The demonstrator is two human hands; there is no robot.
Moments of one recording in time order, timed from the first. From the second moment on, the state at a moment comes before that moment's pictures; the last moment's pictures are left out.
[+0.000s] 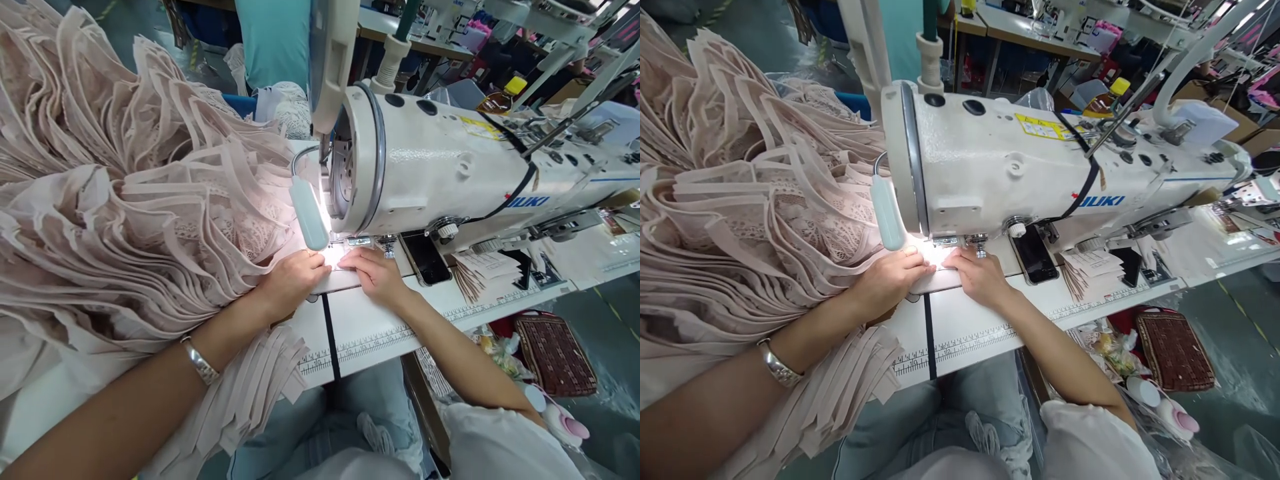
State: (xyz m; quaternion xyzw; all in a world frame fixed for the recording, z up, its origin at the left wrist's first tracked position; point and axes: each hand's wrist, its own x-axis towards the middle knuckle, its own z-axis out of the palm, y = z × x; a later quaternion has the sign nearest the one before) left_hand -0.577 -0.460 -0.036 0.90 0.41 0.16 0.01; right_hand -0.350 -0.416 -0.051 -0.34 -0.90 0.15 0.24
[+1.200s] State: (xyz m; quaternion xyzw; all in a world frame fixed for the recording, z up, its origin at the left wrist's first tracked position) left_hand -0.581 -0.464 -0.044 0.88 0.42 0.20 -0.01; right_hand -0.342 -0.416 -0.049 -0.26 -0.94 0.10 0.18
